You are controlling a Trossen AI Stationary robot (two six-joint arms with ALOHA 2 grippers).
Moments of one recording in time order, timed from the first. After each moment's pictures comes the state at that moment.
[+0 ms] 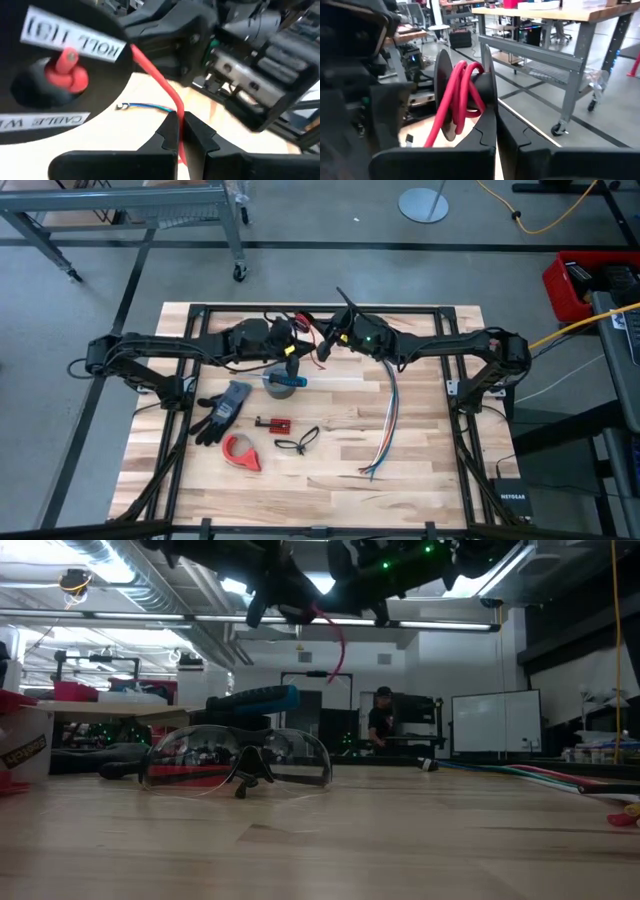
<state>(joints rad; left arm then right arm) 0.17 1.34 0.92 0.12 -0.08 -0.38 -0.21 1.61 1.08 0.41 0.28 0.13</state>
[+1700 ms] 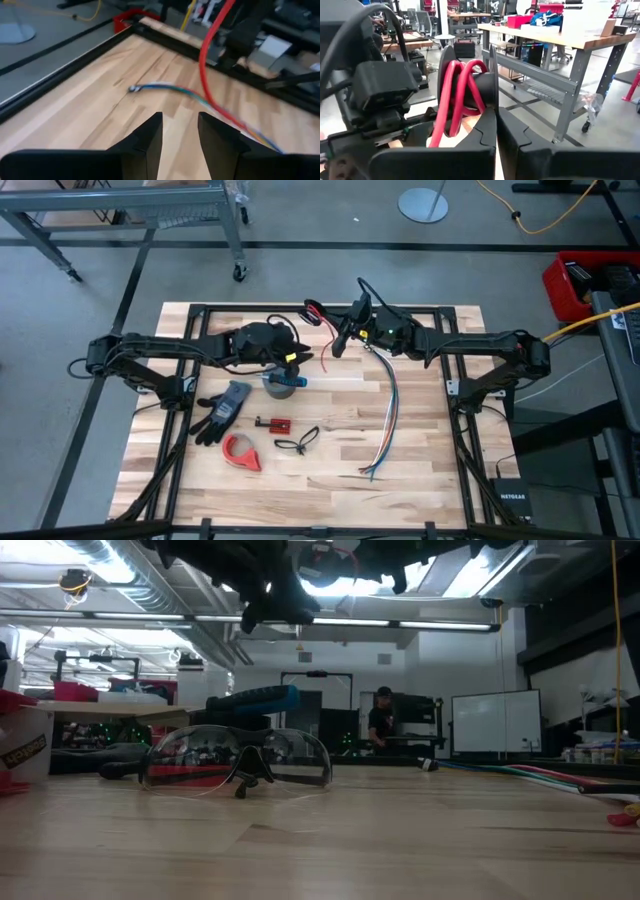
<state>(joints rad) 0.18 1.34 0.92 0.03 -0.11 -0.30 -0.21 1.43 1.08 0.29 0.25 0.03</state>
